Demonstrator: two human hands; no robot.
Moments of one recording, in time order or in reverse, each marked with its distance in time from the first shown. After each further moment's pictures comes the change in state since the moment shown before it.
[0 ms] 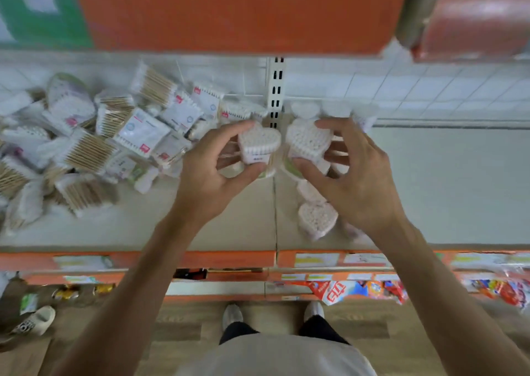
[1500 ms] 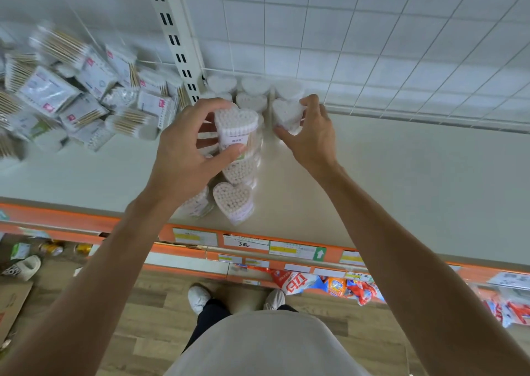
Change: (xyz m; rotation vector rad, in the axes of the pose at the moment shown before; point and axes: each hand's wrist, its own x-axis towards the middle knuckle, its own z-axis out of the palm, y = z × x) left_hand 0.014 0.072 0.175 0.238 0.091 -0.160; right_hand 0.072 0.218 -0.048 -0.088 -0.094 0.100
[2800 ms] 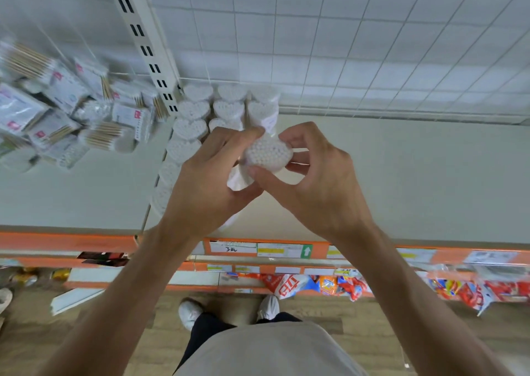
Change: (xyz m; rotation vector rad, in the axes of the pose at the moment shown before) left_hand -0.024 0.033 0.035 0.148 -0.095 0.270; right_hand -0.117 -0.079 -0.099 0.201 -0.050 -0.023
